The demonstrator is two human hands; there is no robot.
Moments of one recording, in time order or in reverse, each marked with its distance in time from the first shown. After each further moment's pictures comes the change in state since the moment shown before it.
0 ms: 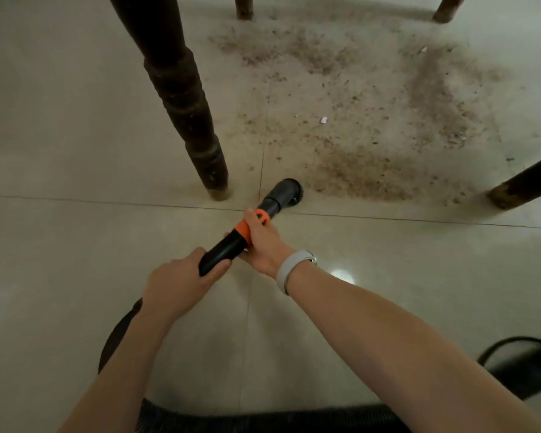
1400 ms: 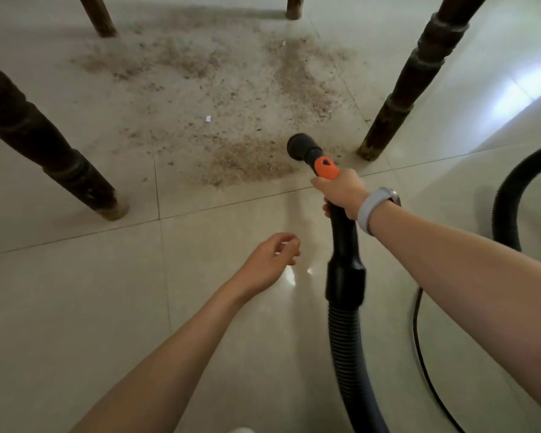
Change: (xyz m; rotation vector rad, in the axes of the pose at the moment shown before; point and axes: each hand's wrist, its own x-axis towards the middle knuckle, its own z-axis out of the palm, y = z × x) left_hand -0.039 0.229 0.065 -0.847 -0.567 0.383; right_hand -0.141 -0.141 -0.210 -0.735 0.741 -0.354
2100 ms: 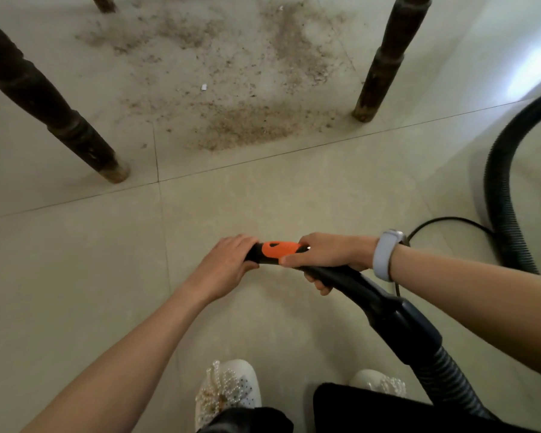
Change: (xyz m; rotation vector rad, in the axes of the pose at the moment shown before) left_hand -0.051 -0.091 0.000 0.959 0.109 0.408; right_hand -0.113 0.109 -0.003 -0.295 -0.829 0.041
